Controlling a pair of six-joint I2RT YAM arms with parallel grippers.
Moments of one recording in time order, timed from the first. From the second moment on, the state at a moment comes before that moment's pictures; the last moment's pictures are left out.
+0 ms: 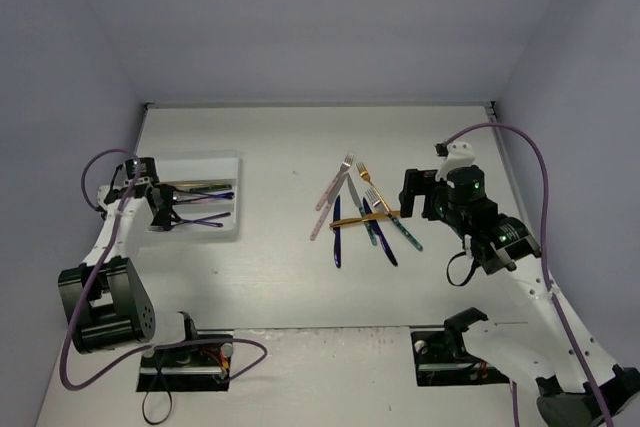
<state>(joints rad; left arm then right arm) 0.21 1.35 0.92 -0.59 -0.25 -1.34 0.42 0.86 0.94 -0.62 0.18 0.23</state>
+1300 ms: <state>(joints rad) -0.29 1.22 1.04 -0.56 -0.04 -0.40 0.38 1.58 0.88 -0.43 0.14 0.37</state>
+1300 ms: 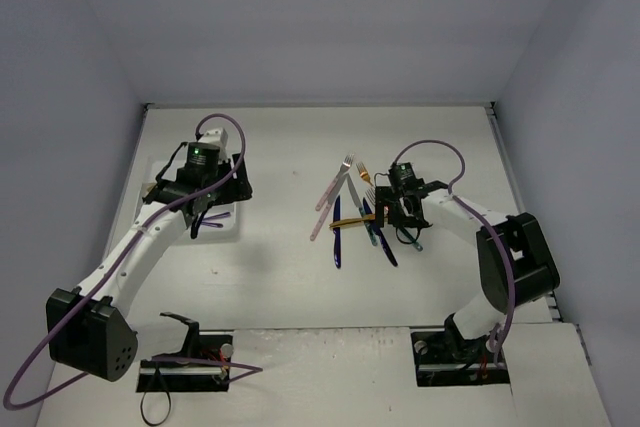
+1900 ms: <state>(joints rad) -0.29 1.22 1.03 -0.57 0.02 -0.40 0.37 1.55 0.77 -0.33 0.18 0.39</state>
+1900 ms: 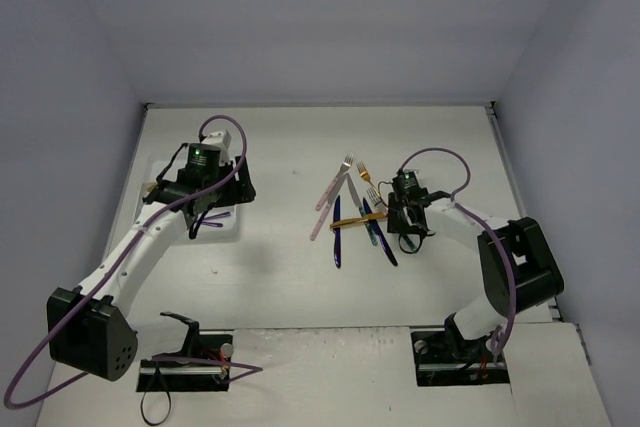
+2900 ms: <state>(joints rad) -0.45 1.19 1.02 -0.31 0.24 -0.72 0.71 1.22 0.99 -0.37 0.17 0.30</state>
